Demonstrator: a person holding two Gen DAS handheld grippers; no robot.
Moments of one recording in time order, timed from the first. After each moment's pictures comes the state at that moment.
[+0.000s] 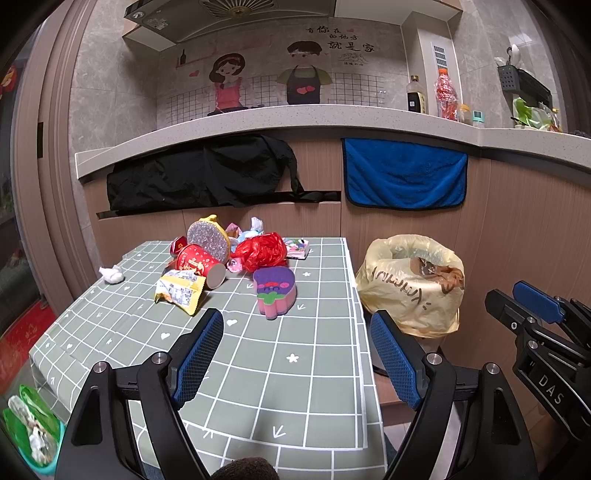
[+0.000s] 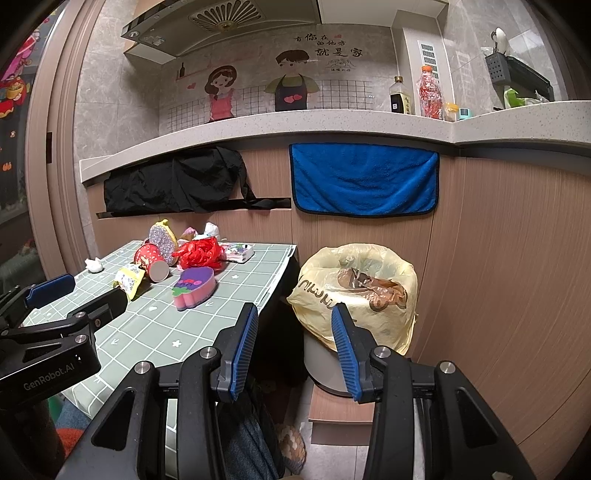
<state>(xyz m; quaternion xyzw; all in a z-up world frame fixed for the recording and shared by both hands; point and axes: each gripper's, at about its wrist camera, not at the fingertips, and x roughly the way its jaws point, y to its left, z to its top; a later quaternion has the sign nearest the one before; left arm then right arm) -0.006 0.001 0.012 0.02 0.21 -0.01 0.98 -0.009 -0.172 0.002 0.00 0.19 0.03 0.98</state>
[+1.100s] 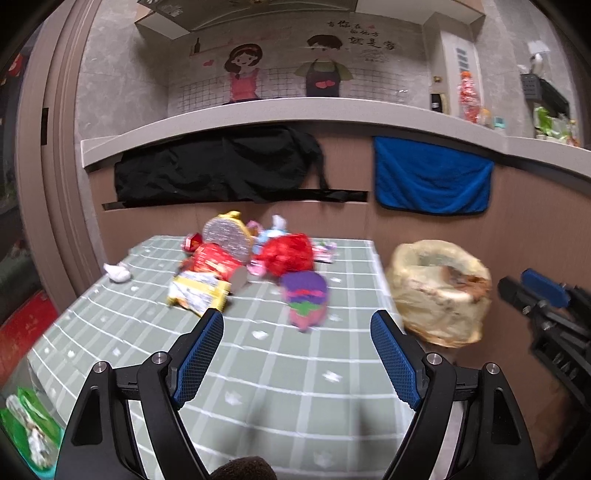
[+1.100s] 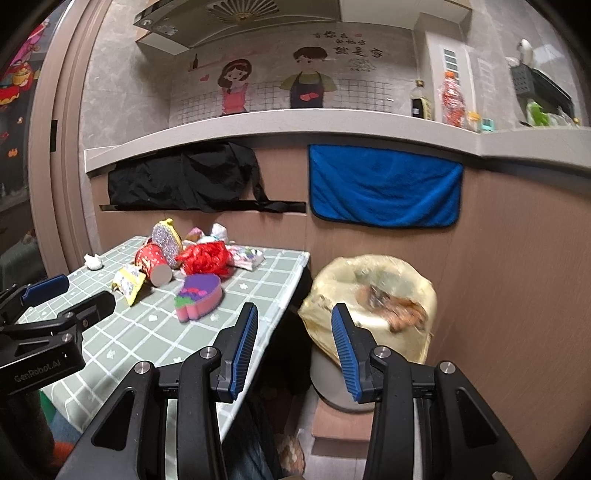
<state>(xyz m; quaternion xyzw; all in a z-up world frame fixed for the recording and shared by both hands) 0.034 0.048 0.008 0.00 0.22 0.02 0.98 0.039 -0.146 0.006 -0.03 0.19 0.05 0.98</state>
